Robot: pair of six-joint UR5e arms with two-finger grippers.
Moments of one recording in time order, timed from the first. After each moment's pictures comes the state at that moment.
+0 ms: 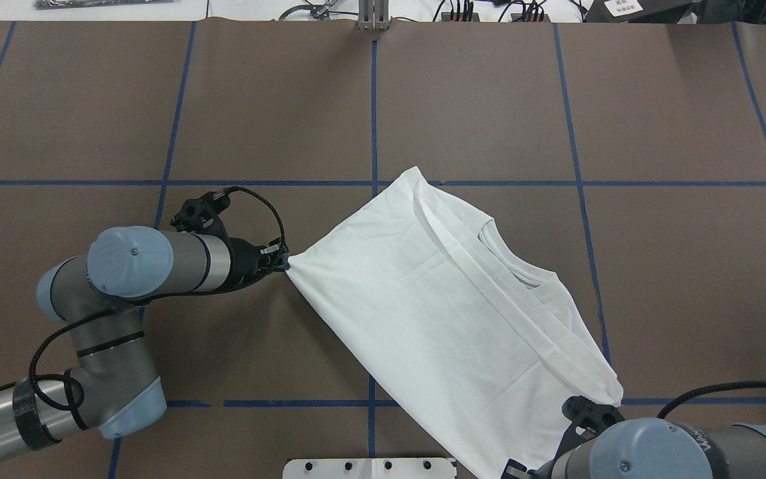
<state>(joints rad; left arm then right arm) -0.49 -1.94 -1.66 -2.31 -1.72 -1.75 0.02 -1.51 2.28 -1.53 1.82 2.15</state>
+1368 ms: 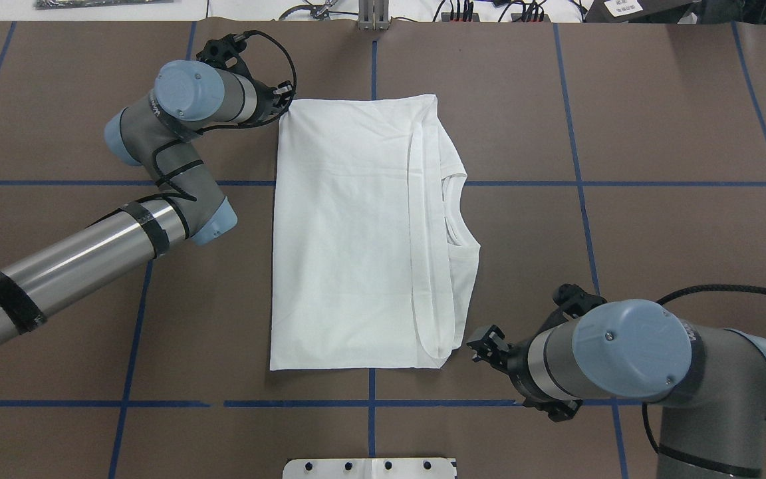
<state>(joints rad) -0.78 -2.43 -0.84 -2.56 -1.69 -1.51 0.29 -1.35 2.17 -1.53 1.79 2.12</state>
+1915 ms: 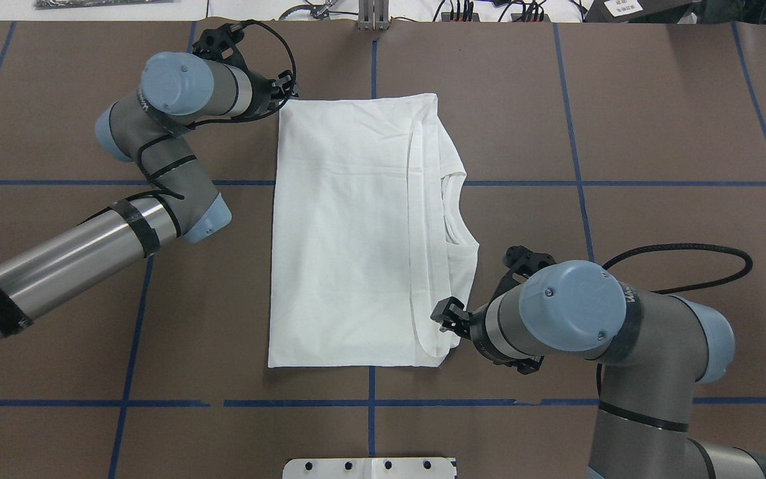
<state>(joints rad) -0.79 -2.35 -1.01 -2.56 -1.74 -1.50 0.34 -1.22 2.04 -1.53 1.79 1.85</state>
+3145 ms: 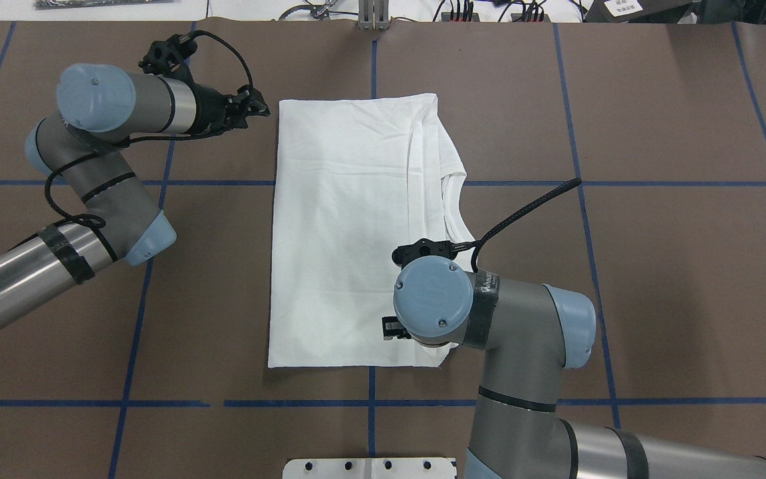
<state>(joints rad) -0.81 -2.17 -1.25 -2.57 -1.83 -1.50 0.31 -0.96 1.80 -1.77 1.70 1.24</state>
